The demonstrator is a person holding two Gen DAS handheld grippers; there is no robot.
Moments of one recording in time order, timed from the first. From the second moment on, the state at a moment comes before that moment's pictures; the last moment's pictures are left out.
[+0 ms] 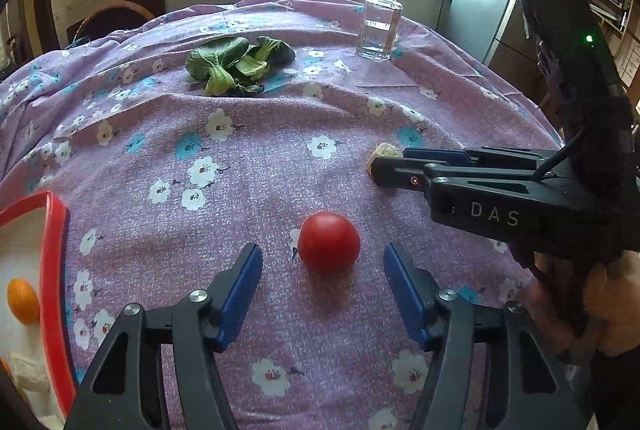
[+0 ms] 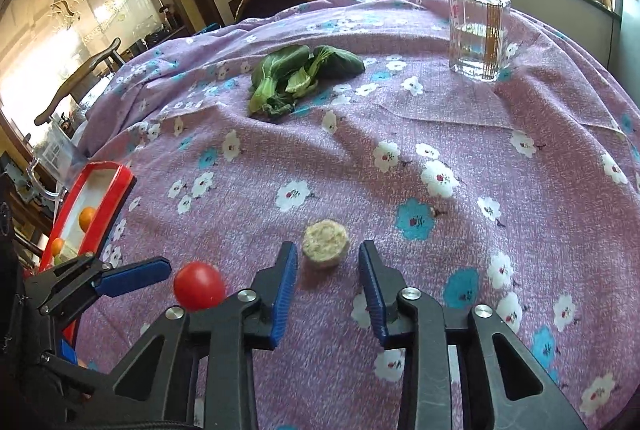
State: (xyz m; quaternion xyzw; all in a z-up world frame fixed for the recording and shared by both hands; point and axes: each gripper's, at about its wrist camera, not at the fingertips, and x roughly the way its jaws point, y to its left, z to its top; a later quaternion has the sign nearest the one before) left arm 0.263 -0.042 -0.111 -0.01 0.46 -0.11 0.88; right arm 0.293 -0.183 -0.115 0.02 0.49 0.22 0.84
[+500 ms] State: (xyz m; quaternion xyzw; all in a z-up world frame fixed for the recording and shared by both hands) left arm 0.241 -0.019 -0.106 -0.04 0.45 -0.09 0.89; right arm 0.256 -0.190 -0.083 0.06 0.47 0.24 0.85
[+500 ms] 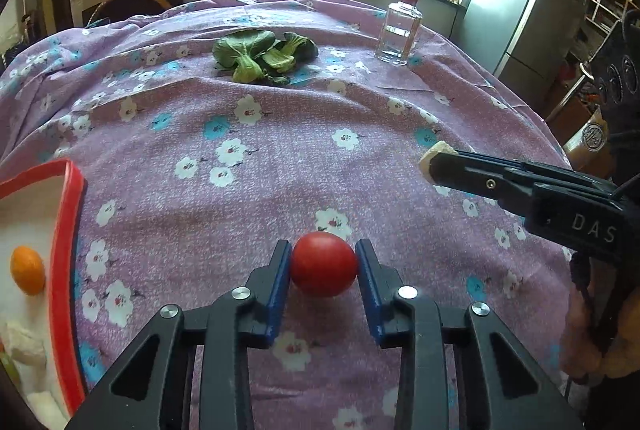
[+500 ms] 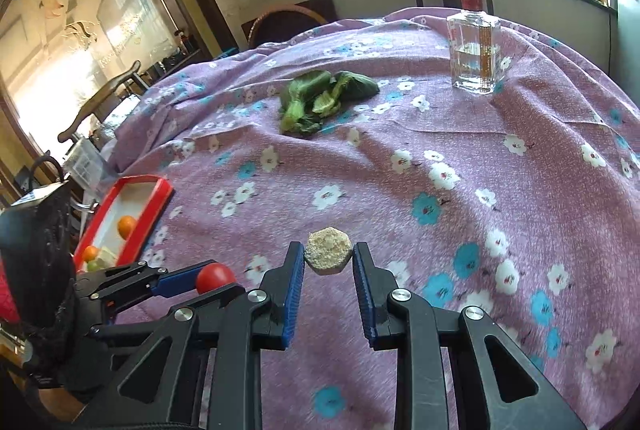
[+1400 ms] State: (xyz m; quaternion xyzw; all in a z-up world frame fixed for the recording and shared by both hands) left arm 0.063 0.056 -0.027 -0.09 0.40 -0.03 0.91; right arm 0.142 -0.115 -0.043 0.06 0.45 0.33 0.82
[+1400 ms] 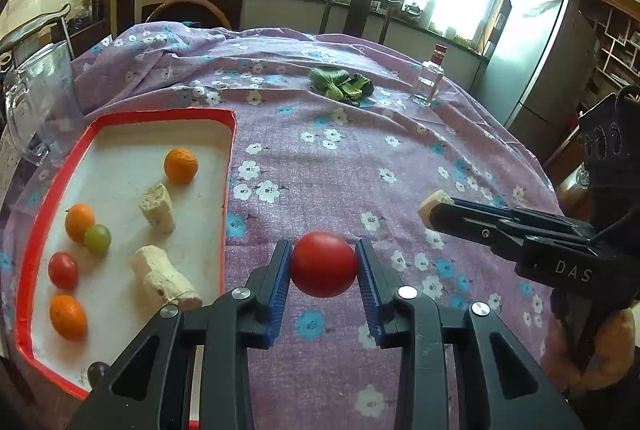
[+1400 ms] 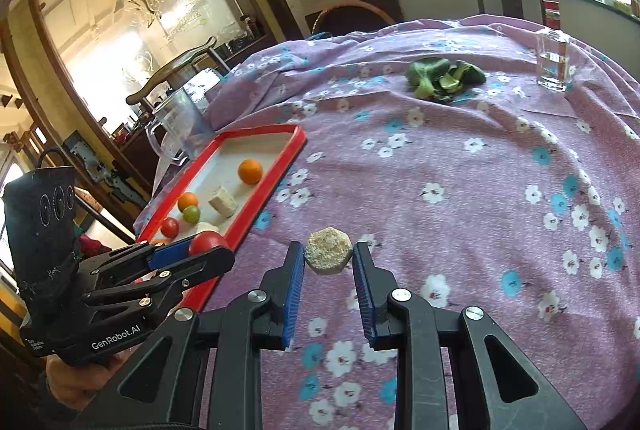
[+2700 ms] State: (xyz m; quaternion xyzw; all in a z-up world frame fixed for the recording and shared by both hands) left arm 0.000 0.129 -0.026 -0.12 0.38 0.02 0.92; right arm 0.112 -0.026 -0.046 0.01 0.47 0.38 0.80
